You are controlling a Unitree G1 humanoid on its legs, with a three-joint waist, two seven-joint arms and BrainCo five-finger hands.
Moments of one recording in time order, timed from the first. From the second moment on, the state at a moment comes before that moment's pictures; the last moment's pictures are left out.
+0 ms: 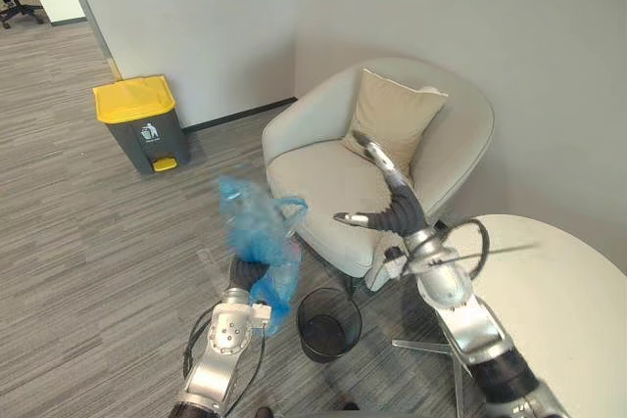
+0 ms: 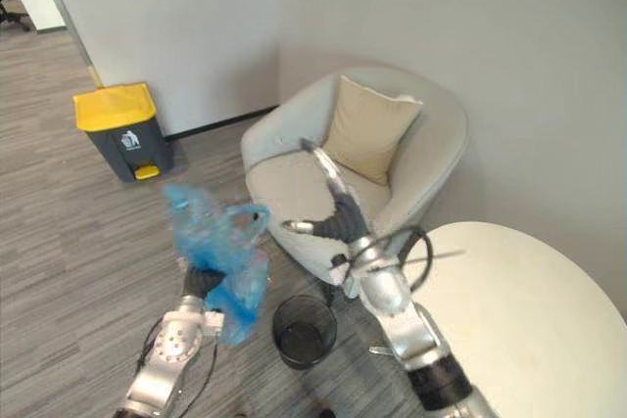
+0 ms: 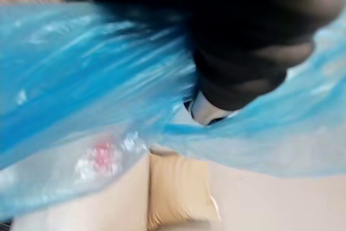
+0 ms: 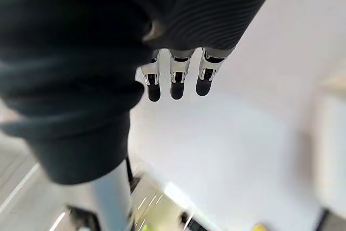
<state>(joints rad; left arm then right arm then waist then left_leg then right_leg) 0.14 0.14 -0.14 0.13 0.09 -0.11 0.26 -0.02 -0.23 0.20 -0.16 -0.14 -0.25 -0.13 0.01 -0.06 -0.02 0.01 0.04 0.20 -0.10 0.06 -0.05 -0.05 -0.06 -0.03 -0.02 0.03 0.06</state>
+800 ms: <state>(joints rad) 0.19 0.04 0.21 0.86 -0.03 -0.03 0.17 0.13 -0.04 -0.24 0.90 0.01 -0.06 -0.11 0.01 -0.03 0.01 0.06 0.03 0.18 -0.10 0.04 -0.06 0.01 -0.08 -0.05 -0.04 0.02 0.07</state>
